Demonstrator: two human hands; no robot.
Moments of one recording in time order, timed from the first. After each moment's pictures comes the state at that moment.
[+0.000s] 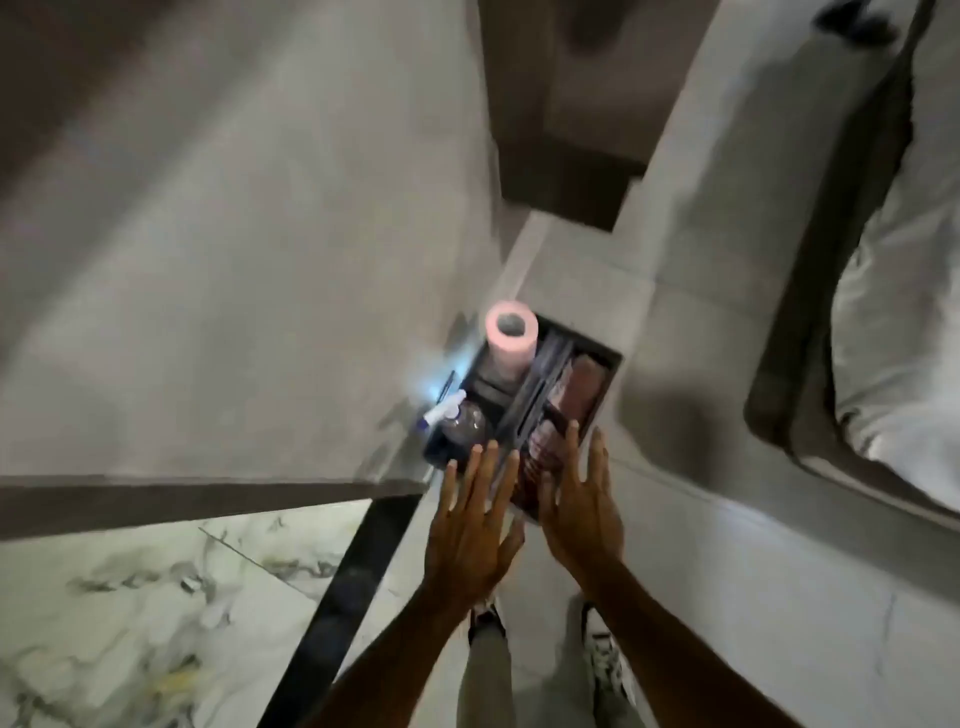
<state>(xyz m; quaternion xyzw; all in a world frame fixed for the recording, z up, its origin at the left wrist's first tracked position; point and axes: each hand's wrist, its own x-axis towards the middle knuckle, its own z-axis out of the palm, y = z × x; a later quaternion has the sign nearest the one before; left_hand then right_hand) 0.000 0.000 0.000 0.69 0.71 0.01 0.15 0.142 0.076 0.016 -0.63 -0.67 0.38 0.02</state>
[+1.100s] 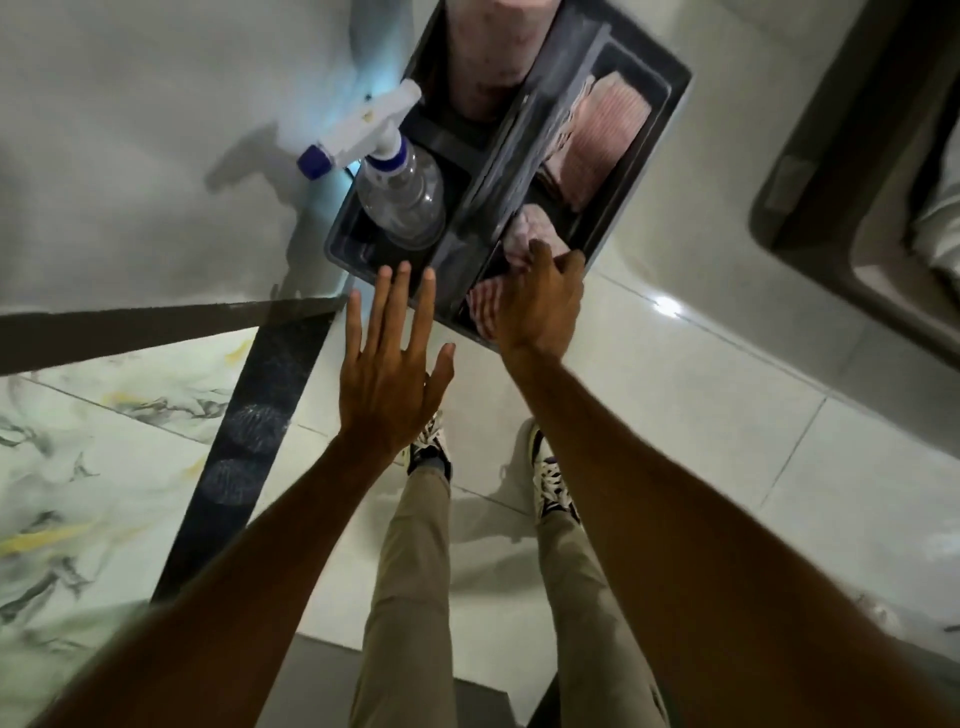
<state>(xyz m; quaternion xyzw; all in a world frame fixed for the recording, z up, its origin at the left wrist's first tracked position) -0.055 -0.026 -0.220 0.64 0.75 0.02 0.14 0.068 0.096 -0.200 -0.75 -0.57 0.34 0.02</state>
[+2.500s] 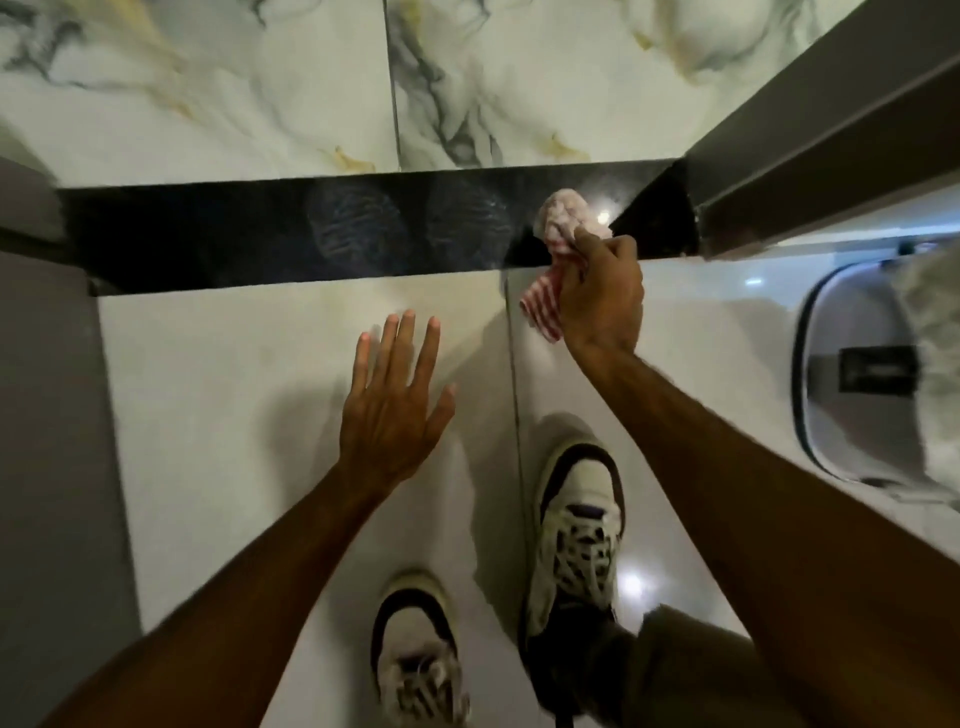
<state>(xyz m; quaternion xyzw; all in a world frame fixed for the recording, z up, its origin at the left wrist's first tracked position) -0.082 -0.457 -0.615 0.20 0.96 0.06 0.19 -0.146 -0.214 -0.578 -0.35 -0.86 0.37 -0.07</state>
